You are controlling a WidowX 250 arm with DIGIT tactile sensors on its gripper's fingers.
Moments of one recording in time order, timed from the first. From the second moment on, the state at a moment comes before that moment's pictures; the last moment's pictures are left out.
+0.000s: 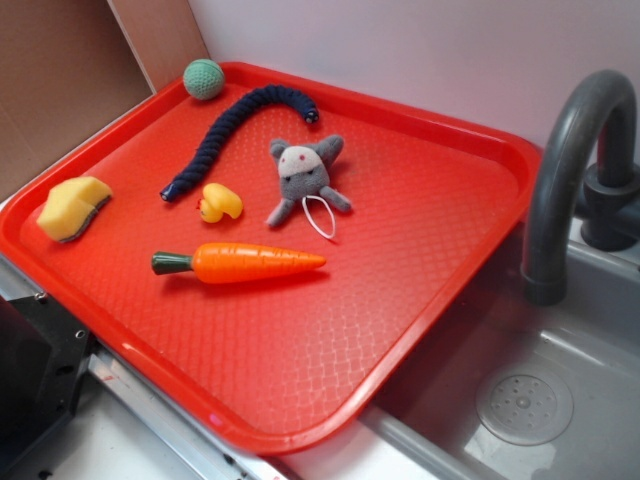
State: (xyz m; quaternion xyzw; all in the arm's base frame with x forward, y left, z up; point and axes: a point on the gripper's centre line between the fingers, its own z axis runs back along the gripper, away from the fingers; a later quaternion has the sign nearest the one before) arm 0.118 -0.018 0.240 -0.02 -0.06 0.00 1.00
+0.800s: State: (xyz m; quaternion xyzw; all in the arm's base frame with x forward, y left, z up) arm 0.174 -0.052 0.175 -0.02 -0.07 -0.35 0.93
